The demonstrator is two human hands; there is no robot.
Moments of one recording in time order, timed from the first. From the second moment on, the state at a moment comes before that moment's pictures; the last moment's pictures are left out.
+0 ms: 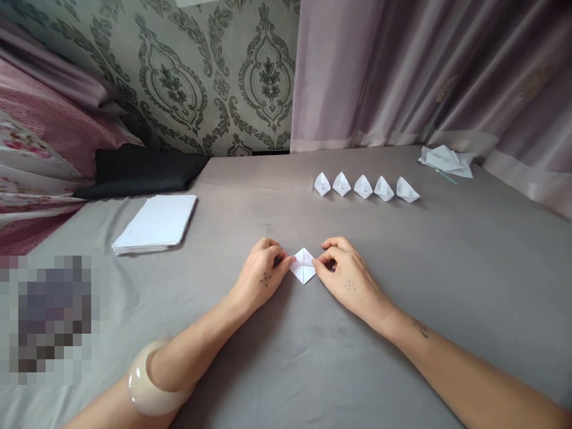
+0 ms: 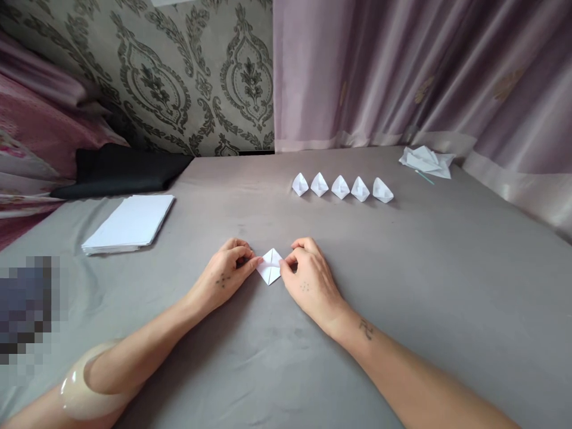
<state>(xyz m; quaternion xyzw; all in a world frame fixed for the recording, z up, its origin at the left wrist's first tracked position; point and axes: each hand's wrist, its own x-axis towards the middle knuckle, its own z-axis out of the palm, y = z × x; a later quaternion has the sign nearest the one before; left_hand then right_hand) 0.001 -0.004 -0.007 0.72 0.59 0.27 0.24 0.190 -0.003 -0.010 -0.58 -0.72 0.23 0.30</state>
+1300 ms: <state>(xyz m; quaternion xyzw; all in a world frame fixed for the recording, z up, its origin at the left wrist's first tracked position) 0.000 -0.002 -0.005 0.92 0.36 0.12 0.04 0.221 0.020 -0.004 -0.54 -0.76 0.29 0.21</state>
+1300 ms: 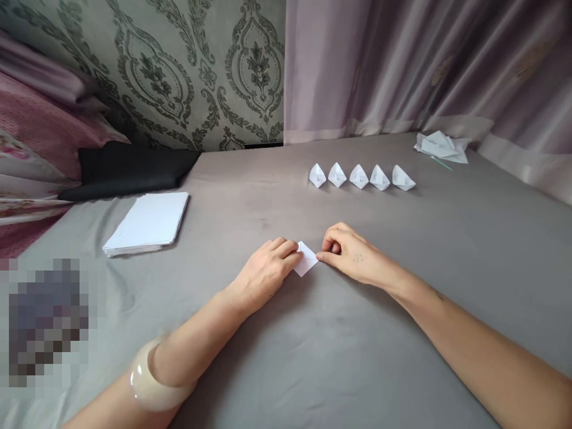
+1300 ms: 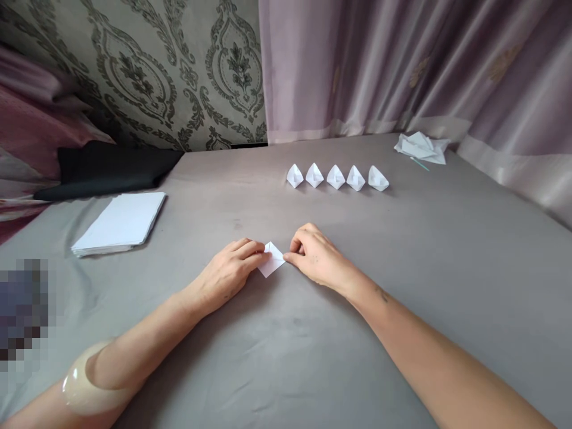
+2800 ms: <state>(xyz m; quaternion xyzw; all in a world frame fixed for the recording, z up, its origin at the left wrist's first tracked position) 0.000 -0.009 -0.007 0.73 0.59 0.29 0.21 0.174 -0.014 0.000 -0.45 -0.87 0.08 0.19</state>
